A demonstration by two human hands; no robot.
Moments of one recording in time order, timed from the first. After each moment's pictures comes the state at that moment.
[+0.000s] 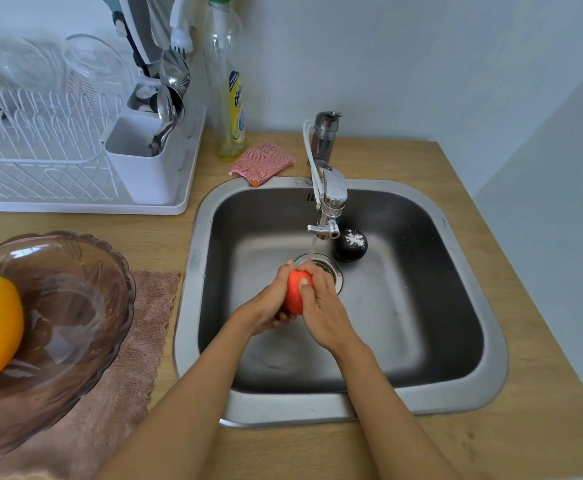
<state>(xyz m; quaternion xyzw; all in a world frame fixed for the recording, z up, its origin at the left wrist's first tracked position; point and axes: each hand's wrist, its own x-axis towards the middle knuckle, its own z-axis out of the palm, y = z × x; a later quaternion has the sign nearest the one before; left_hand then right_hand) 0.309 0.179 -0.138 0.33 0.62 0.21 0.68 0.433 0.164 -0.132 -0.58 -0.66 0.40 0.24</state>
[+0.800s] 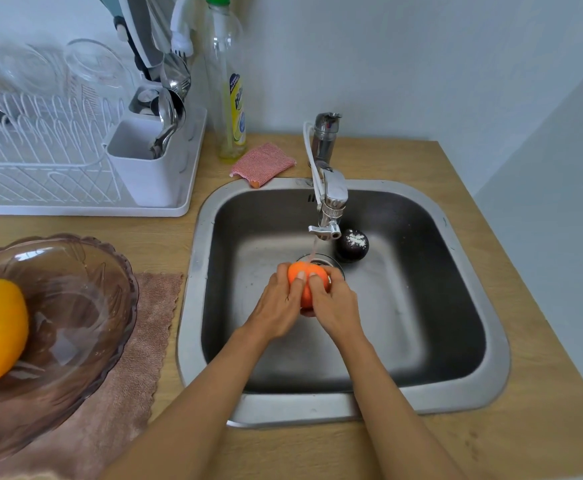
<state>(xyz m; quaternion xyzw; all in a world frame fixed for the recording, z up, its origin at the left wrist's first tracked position) 0.317 0.161 -0.139 0.58 0.63 0.30 0.43 0.434 0.170 -0.114 -0.66 -0.50 0.47 0.31</state>
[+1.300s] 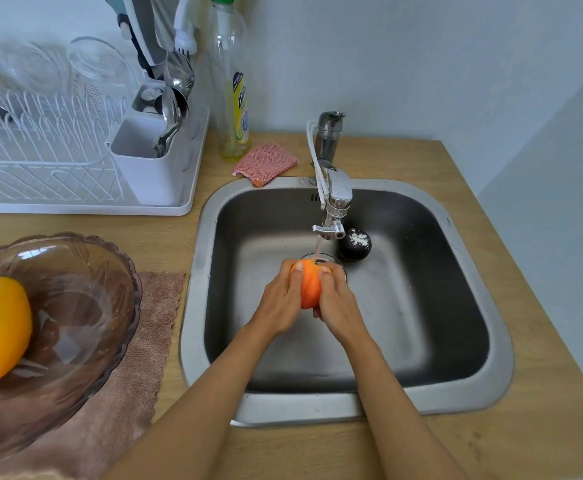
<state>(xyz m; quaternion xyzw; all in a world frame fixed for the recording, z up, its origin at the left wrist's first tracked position) 0.319 0.165 -0.139 0.53 0.63 0.33 0.46 0.433 0.171 -0.116 -0.64 -0.51 0.49 0.29</state>
